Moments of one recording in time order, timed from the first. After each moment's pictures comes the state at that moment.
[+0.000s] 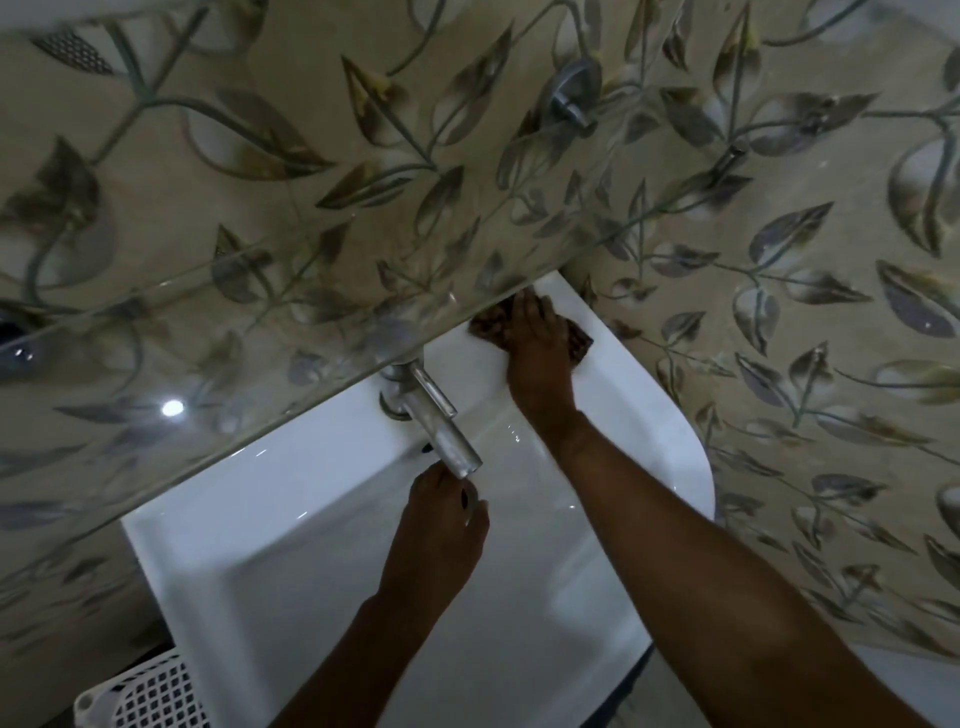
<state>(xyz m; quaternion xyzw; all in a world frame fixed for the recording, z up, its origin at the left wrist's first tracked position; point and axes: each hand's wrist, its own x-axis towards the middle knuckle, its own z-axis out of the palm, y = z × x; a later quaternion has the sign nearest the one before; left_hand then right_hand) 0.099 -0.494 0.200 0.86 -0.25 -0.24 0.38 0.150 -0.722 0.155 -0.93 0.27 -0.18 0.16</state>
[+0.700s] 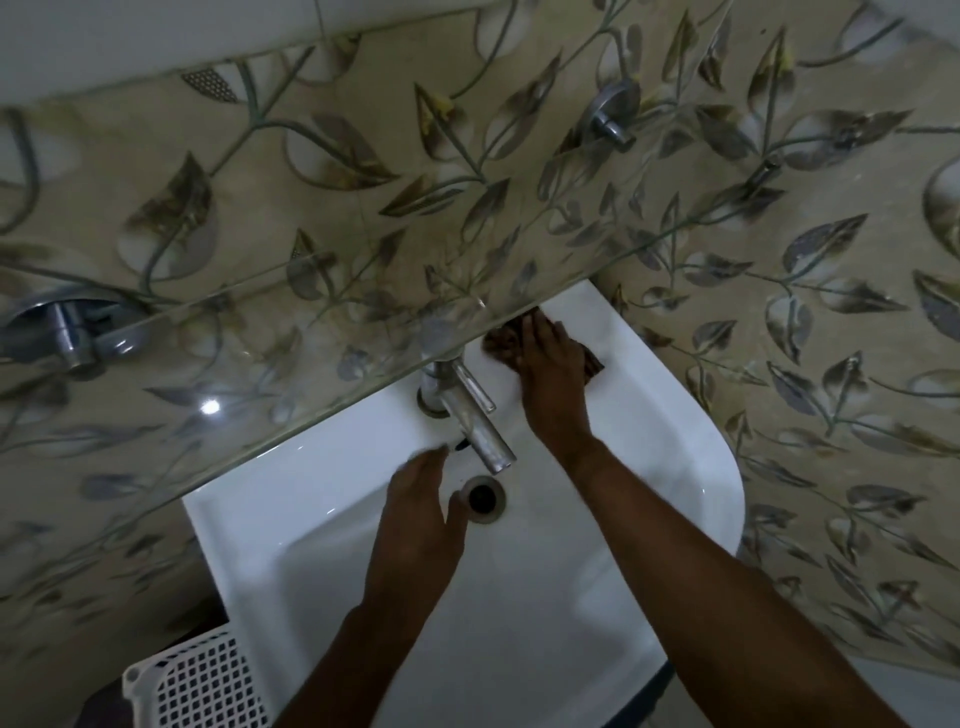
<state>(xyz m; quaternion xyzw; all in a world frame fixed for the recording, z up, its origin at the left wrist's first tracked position) 0.112 -0.453 0.213 0.90 -0.22 -0.18 0.34 0.140 -0.690 0.153 -0.94 0.24 -0.17 0.16</state>
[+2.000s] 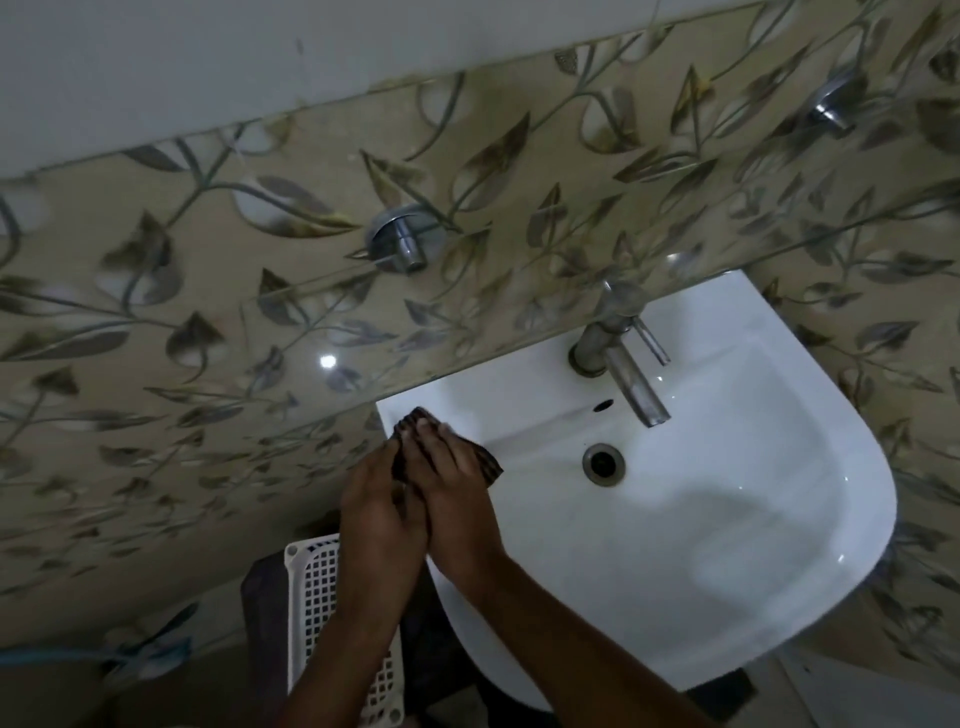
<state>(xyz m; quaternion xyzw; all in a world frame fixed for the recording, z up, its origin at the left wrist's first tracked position) 0.123 -0.272 0.233 0.92 -0.08 -0.03 0.38 0.110 -0.364 0.177 -0.94 0.04 -0.06 0.33</state>
